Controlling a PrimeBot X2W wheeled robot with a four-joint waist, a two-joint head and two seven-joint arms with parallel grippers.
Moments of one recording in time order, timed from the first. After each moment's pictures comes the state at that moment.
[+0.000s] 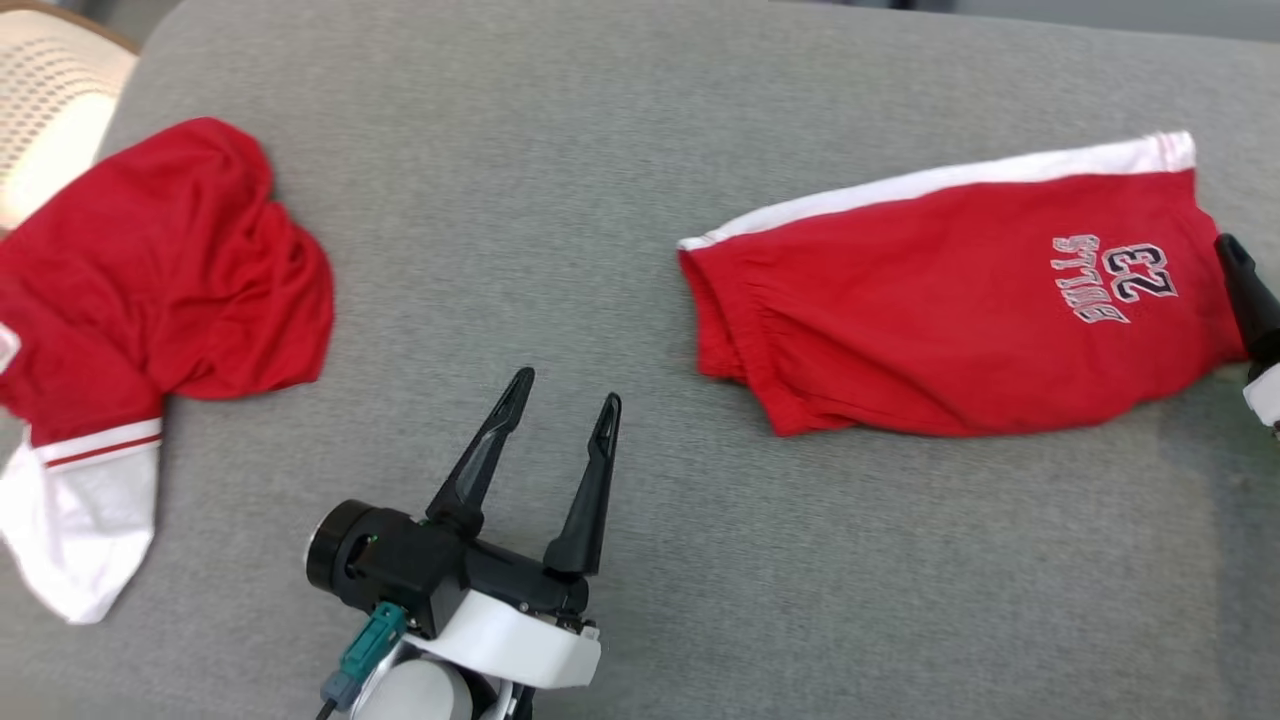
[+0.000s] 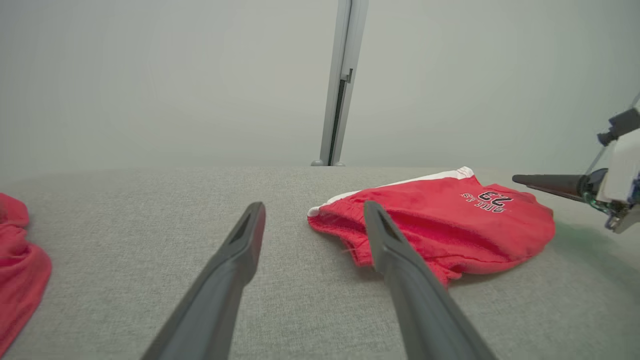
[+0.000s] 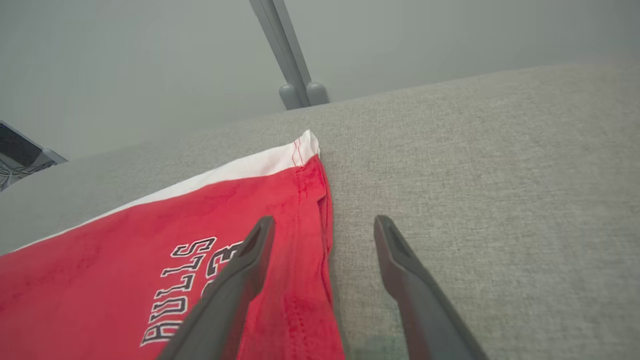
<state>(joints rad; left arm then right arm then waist) -0.15 0.05 -0.40 0.02 -0.24 0.01 -0.26 -0.70 -0.69 0.66 0.74 1.15 0.13 -0.07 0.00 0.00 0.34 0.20</state>
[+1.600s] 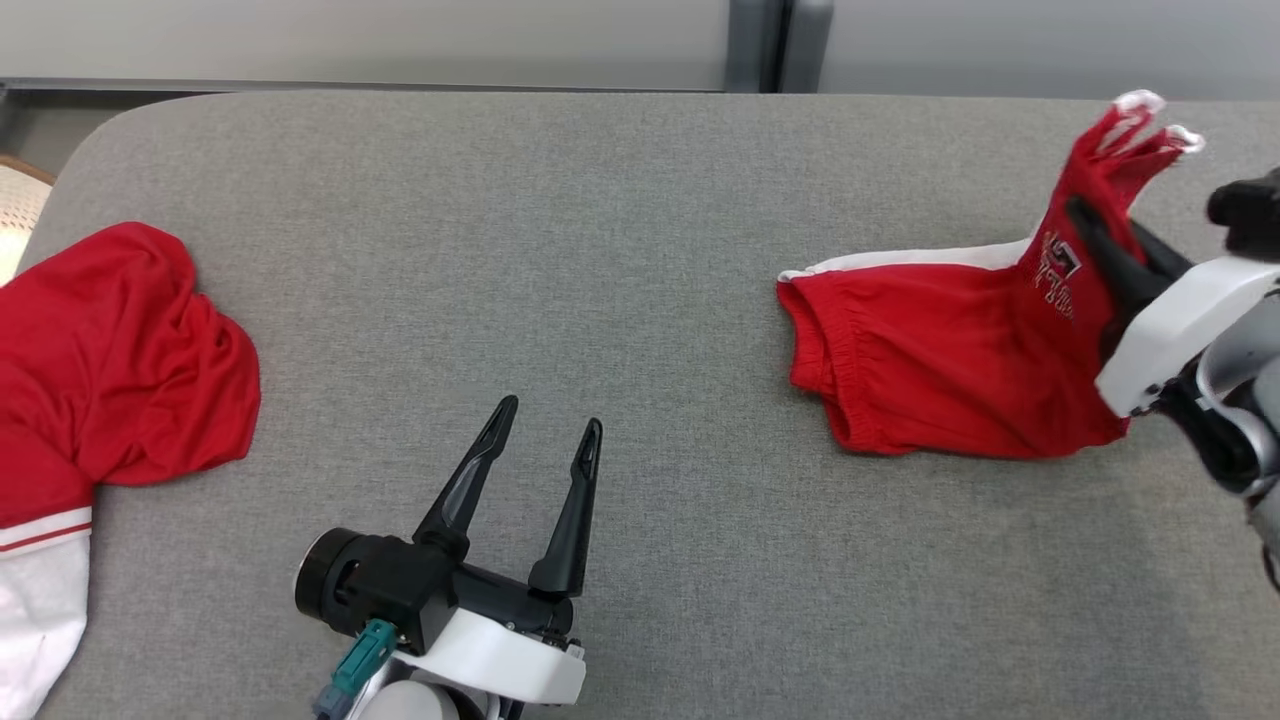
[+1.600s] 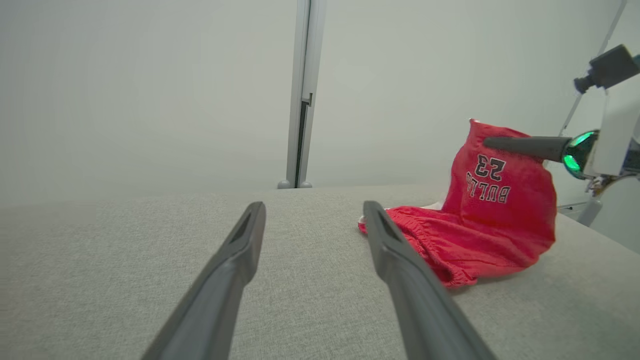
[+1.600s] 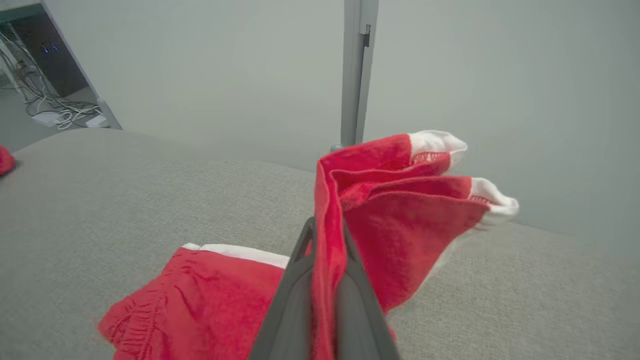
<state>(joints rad) -0.11 0.05 -0.37 0.04 -0.23 0.00 -0.26 -0.80 -0.61 0.76 0.62 0.83 0.13 -0.03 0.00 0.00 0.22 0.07</state>
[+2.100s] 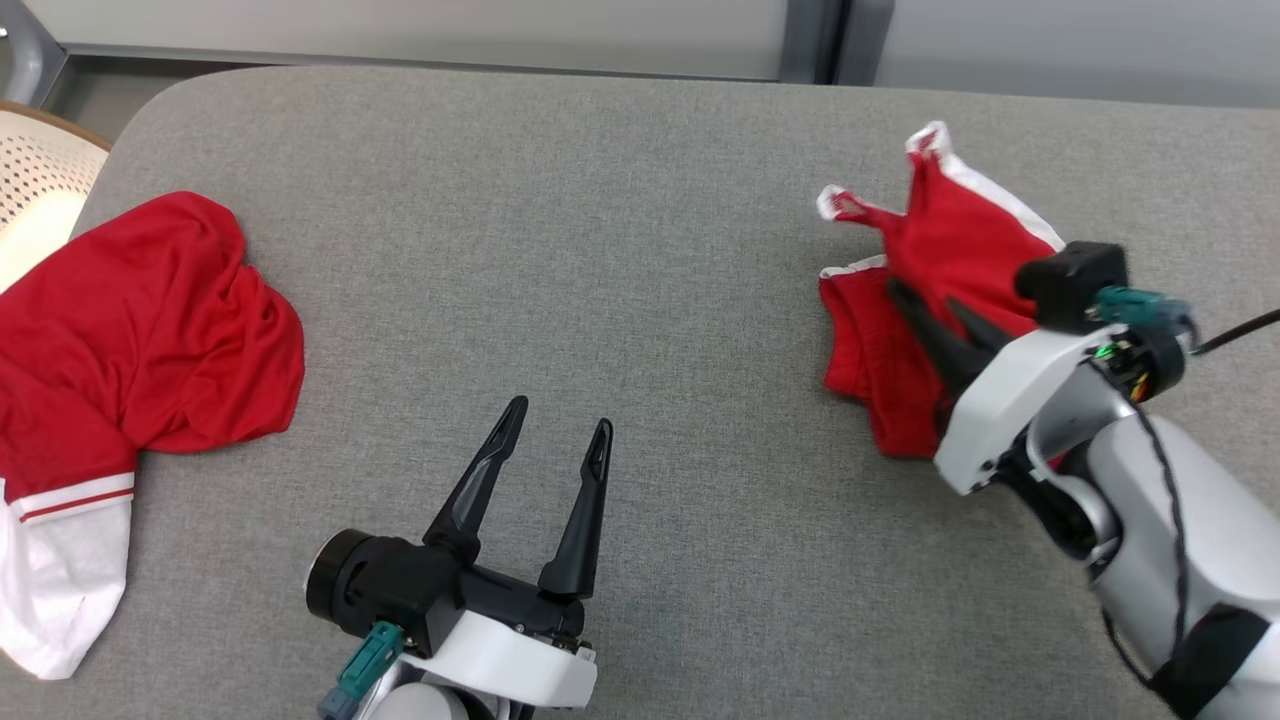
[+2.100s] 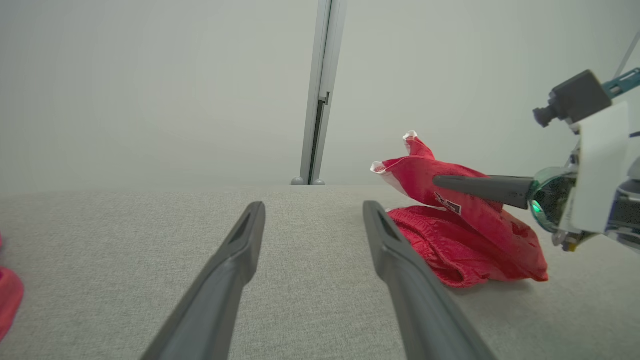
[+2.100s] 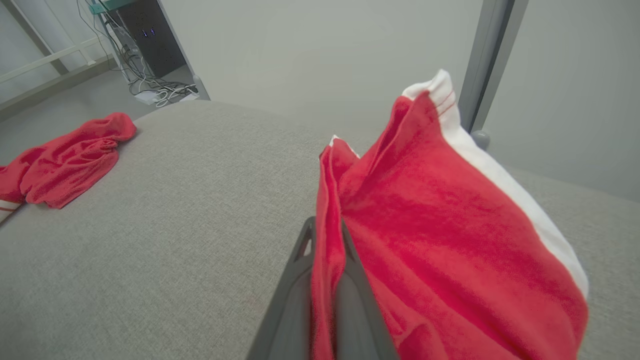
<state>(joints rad) -0.11 0.05 -0.39 0.03 -0.26 0.01 -0.26 -0.64 -0.39 0.63 0.45 0.64 0.13 0.11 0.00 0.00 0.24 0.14</state>
